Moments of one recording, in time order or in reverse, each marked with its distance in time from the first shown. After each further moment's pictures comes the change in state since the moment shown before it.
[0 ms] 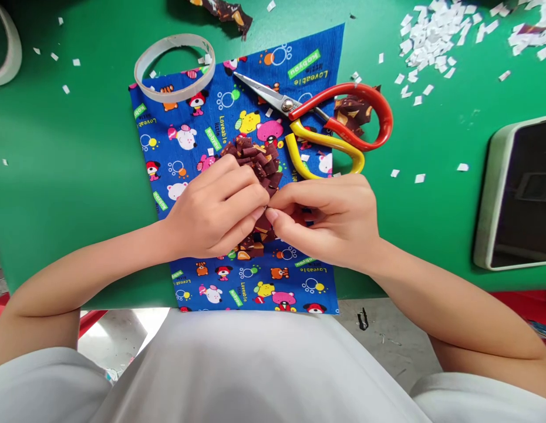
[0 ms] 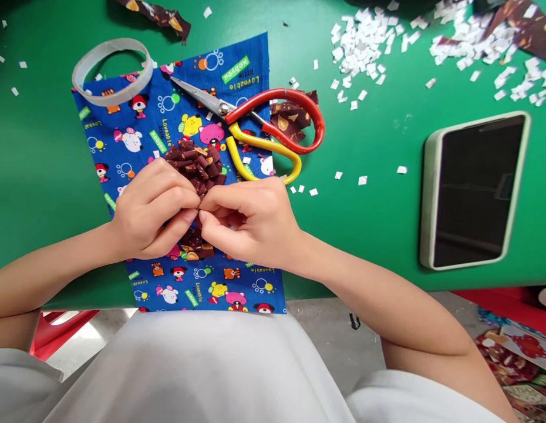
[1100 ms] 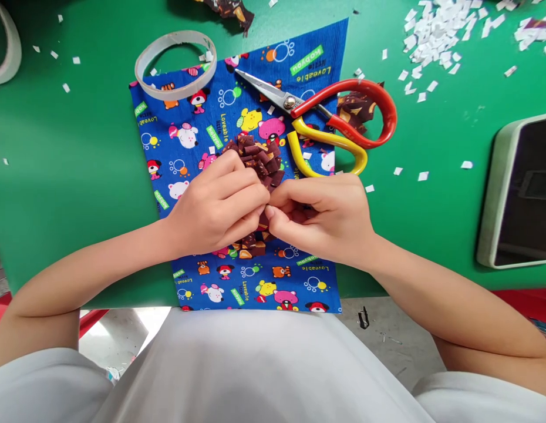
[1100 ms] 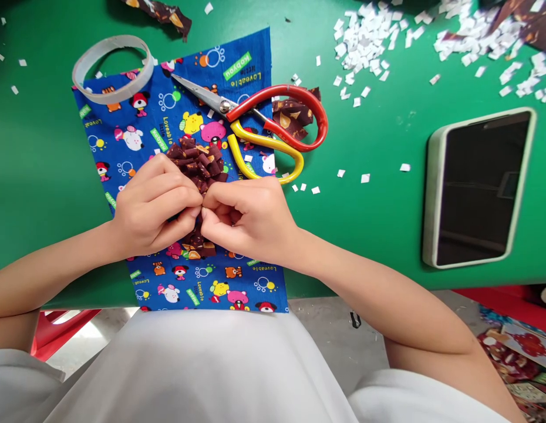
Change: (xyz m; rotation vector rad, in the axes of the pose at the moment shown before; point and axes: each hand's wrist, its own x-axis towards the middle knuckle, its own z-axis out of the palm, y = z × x) left_hand 0.002 -0.001 0.002 0.020 0.029 0.024; right_hand 0.002 0.003 0.006 0.004 0.010 -0.013
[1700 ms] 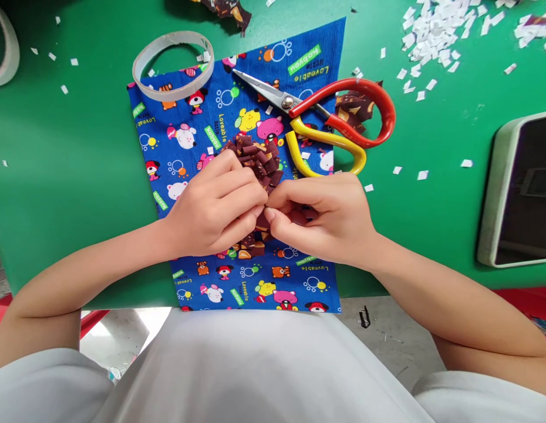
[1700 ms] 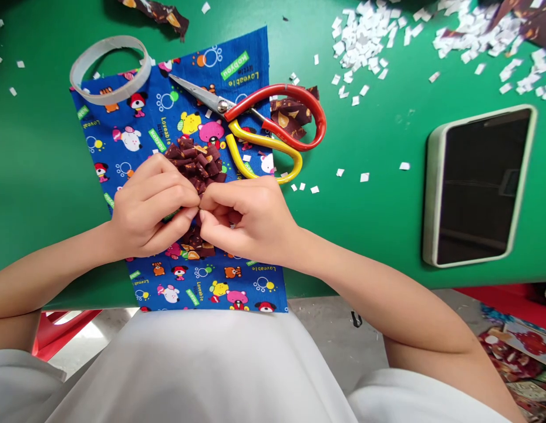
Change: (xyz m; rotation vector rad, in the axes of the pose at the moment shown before) left_hand 0.001 0.000 -0.003 -0.062 -0.008 -0.010; right_hand 0.001 -0.002 -0.003 0.048 -0.061 0.030
